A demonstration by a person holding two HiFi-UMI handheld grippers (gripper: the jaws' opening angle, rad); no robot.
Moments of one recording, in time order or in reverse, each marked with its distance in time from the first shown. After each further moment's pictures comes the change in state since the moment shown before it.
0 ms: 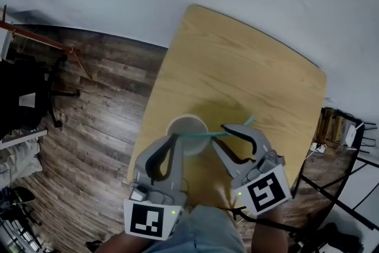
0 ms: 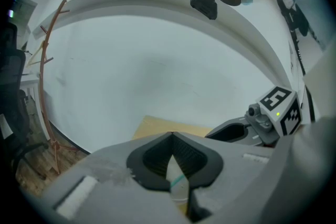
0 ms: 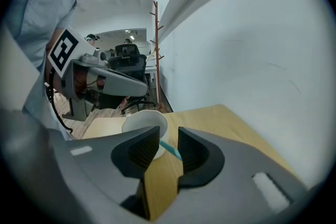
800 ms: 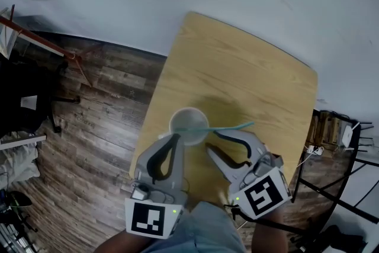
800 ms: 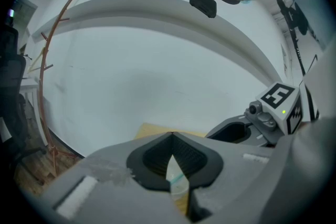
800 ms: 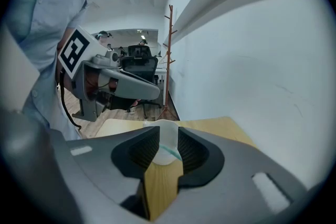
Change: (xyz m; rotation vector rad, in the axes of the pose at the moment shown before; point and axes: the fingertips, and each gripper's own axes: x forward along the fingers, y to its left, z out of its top) left arm -0.034 -0.014 0.013 0.028 -0.069 -0.032; right arm -0.025 0.041 0.024 -0.125 -0.027 0.036
